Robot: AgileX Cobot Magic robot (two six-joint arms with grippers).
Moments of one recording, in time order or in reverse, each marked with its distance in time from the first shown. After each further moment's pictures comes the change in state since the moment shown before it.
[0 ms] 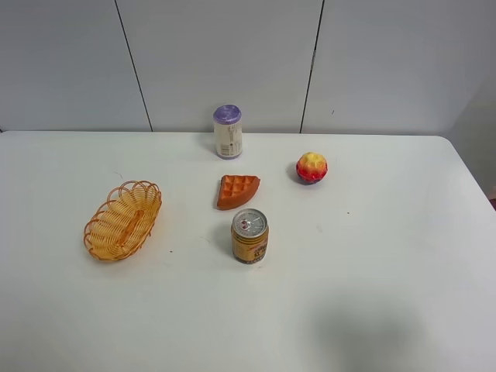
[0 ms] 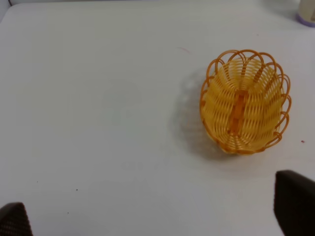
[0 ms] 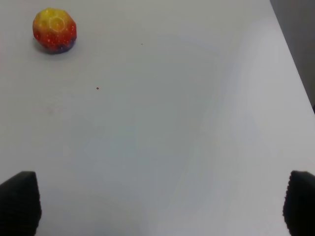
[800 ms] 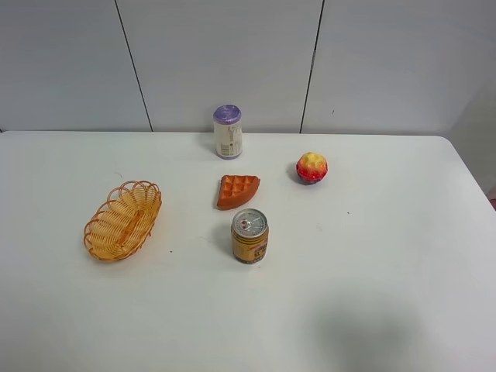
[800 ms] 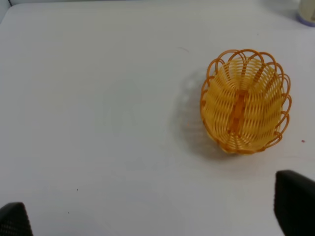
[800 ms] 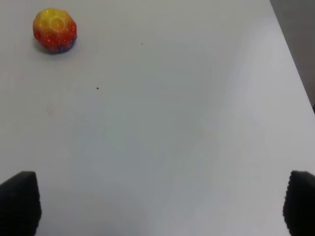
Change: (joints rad) left arm 0.000 0.000 0.000 0.000 0.000 0.001; right arm 0.000 0.000 0.000 0.000 0.000 0.000
